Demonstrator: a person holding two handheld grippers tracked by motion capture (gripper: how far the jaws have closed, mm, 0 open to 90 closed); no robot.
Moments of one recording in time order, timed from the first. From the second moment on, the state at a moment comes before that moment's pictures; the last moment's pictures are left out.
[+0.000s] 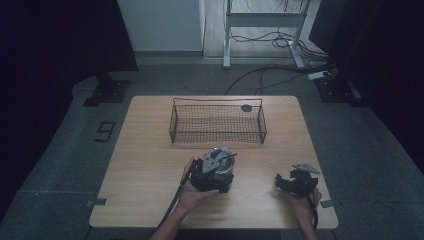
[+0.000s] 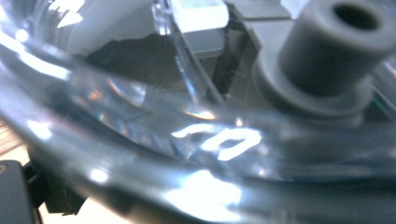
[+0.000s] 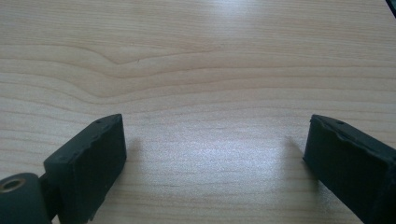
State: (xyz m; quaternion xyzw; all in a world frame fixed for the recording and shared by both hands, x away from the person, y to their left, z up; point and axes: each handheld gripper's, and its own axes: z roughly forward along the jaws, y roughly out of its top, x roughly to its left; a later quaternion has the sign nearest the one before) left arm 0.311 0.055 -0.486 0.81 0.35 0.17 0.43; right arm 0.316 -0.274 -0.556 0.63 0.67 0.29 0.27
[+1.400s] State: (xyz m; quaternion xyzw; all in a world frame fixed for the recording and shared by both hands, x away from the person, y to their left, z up) left arm 0.309 0.073 -0.461 0.79 0.36 0.18 0.45; right arm 0.316 -0.274 -0.556 0.63 0.67 0.29 0.27
